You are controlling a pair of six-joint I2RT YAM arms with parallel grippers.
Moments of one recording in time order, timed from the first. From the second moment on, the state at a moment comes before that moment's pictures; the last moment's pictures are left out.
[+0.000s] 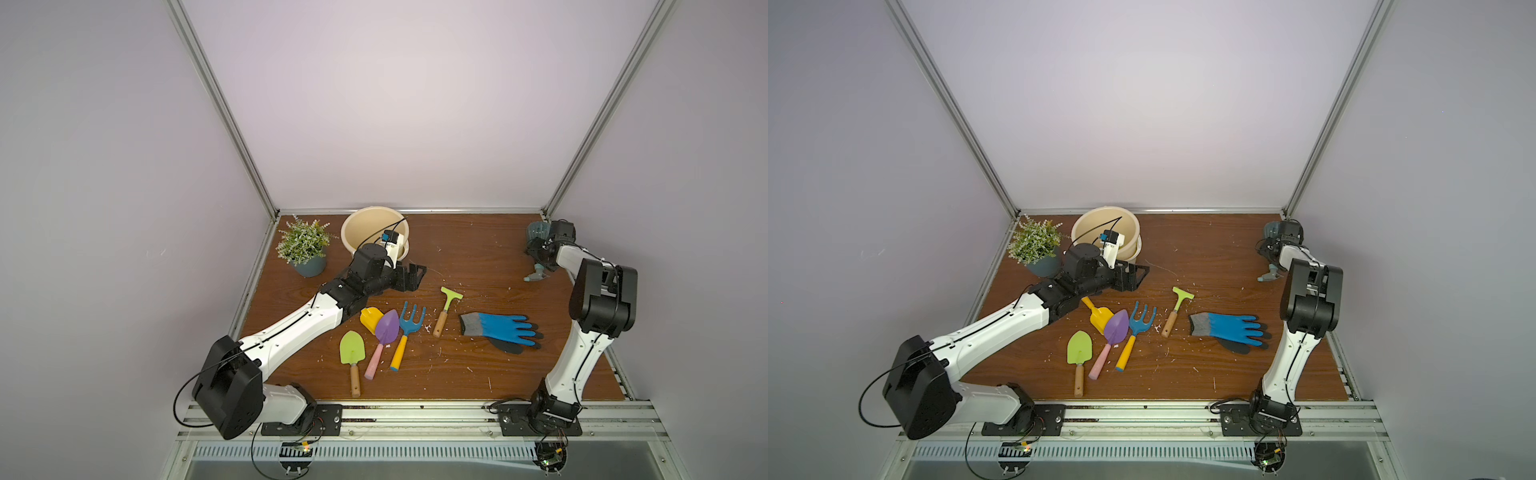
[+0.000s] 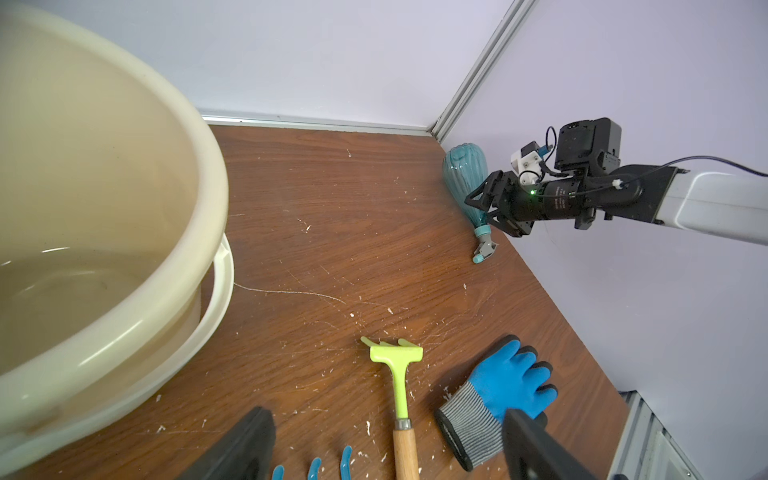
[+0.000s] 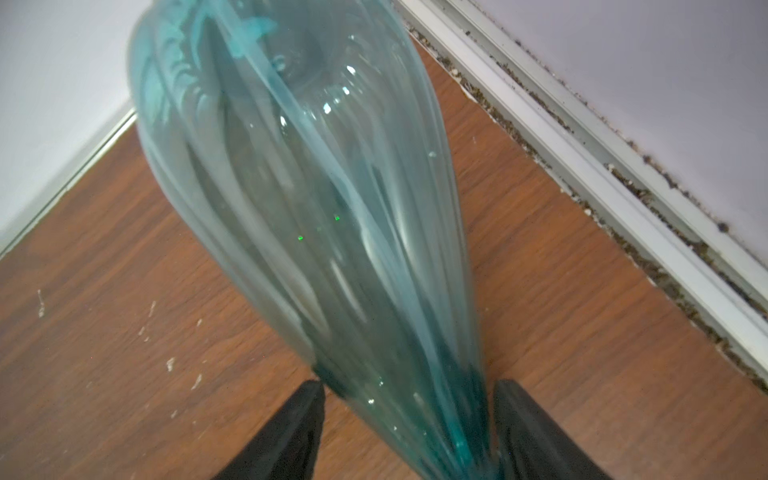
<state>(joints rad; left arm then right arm) -0.65 1.35 0.98 -0.04 0.17 -0.44 -0.24 2.04 1.40 -0.22 0.08 0.43</state>
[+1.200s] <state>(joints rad) -0.65 1.34 0.99 0.05 0.15 -0.44 -0.07 1.79 1.27 -0.32 -0.10 0.58</state>
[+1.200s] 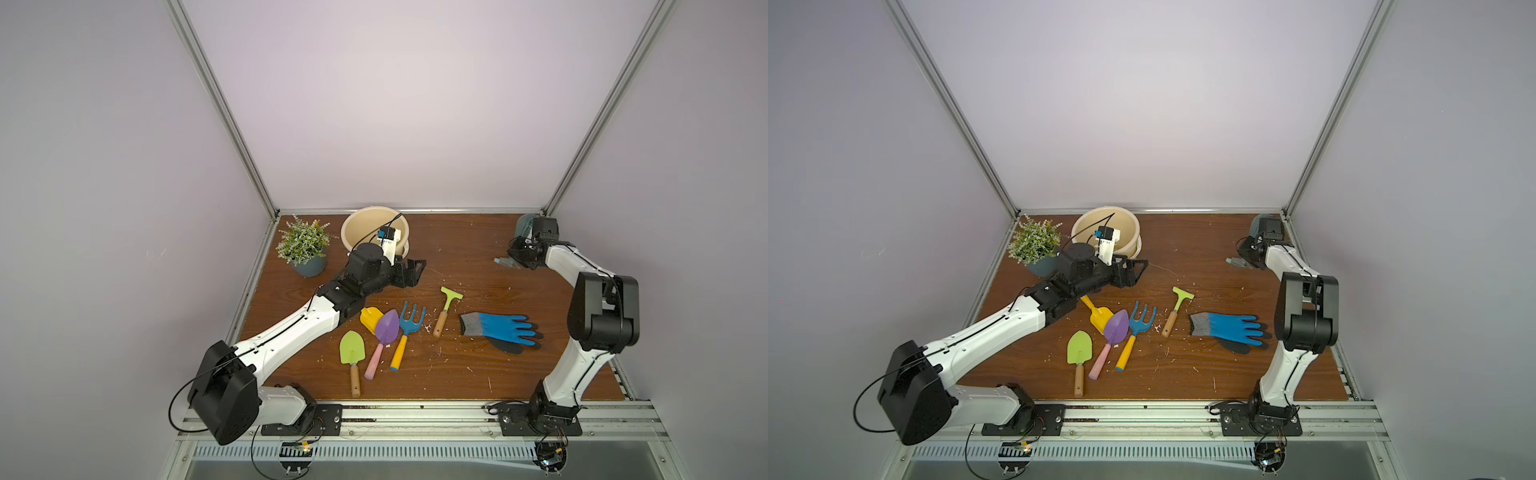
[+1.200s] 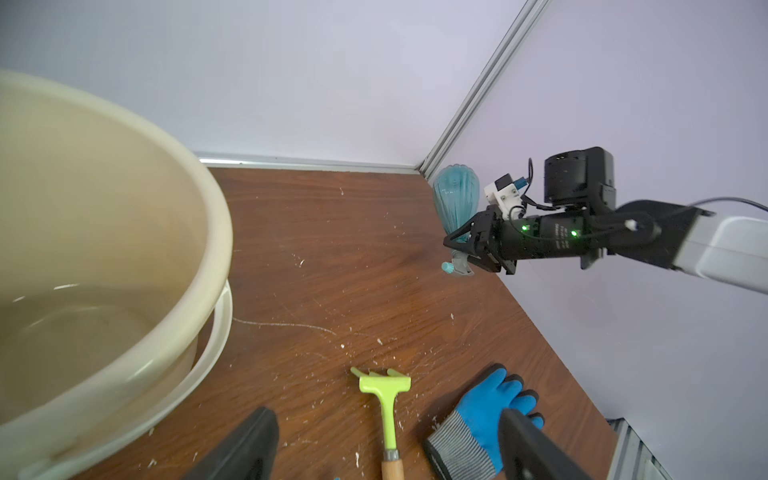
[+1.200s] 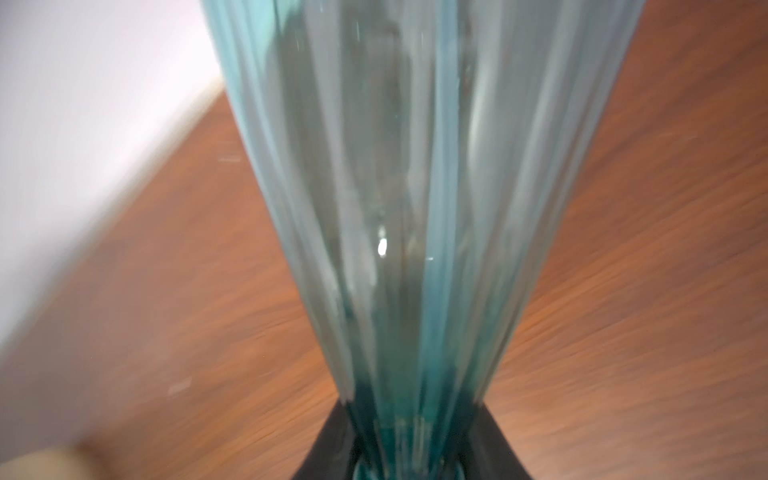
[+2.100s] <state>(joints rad) -0.88 1.57 1.00 0.63 0.01 -0.16 0.20 1.16 0.66 0.40 -0.25 1.54</state>
